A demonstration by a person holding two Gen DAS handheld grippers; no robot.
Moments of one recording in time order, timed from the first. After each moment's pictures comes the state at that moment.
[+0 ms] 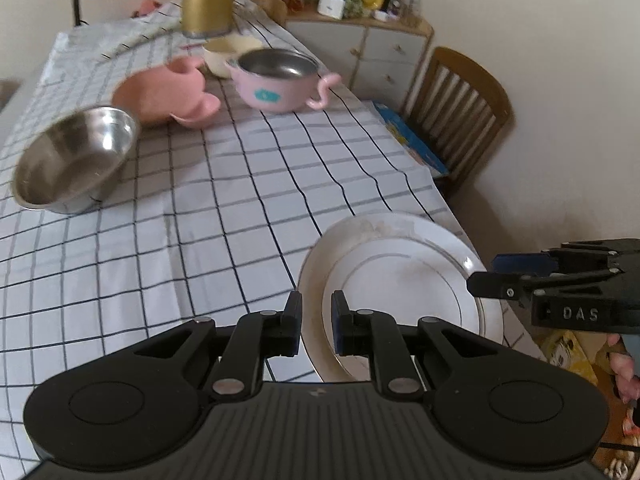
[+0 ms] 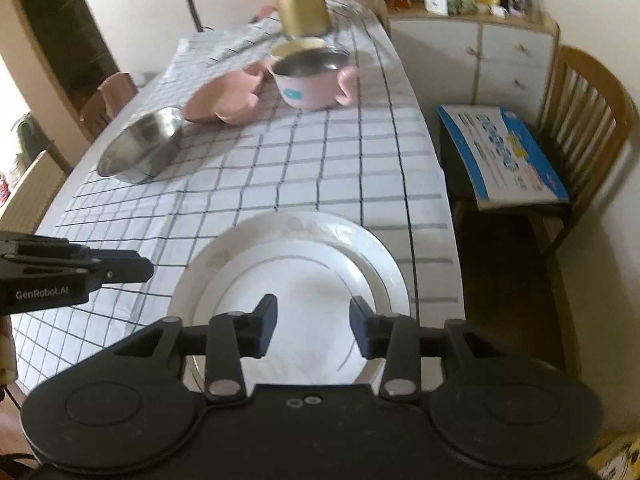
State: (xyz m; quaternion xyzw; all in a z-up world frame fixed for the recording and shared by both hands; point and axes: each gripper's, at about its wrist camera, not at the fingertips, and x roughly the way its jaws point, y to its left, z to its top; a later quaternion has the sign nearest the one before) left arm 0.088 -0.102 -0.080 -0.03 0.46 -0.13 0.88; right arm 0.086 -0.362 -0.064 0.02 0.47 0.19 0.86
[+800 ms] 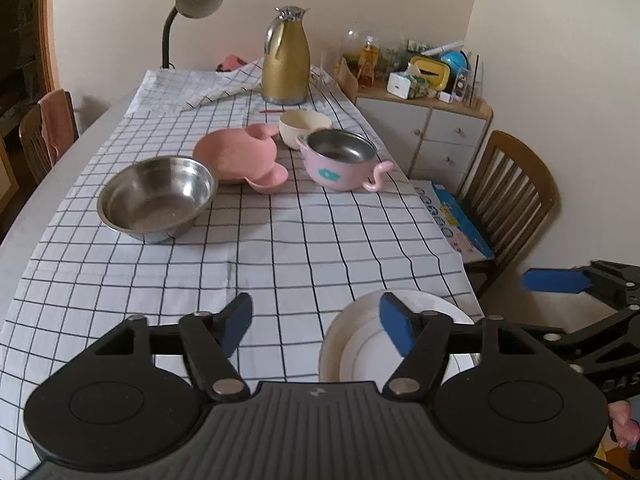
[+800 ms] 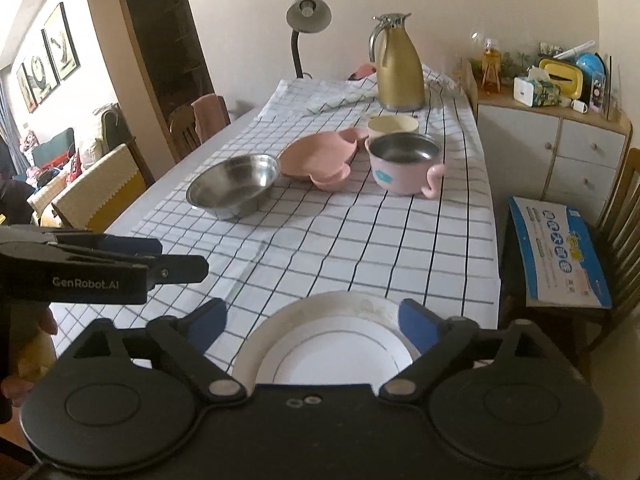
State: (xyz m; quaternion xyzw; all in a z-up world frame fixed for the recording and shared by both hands) left arm 0.054 -0.102 -0.028 -0.06 0.37 -0.01 0.93; right arm 0.082 -0.344 -0.011 -0.02 0.37 0.31 0.87
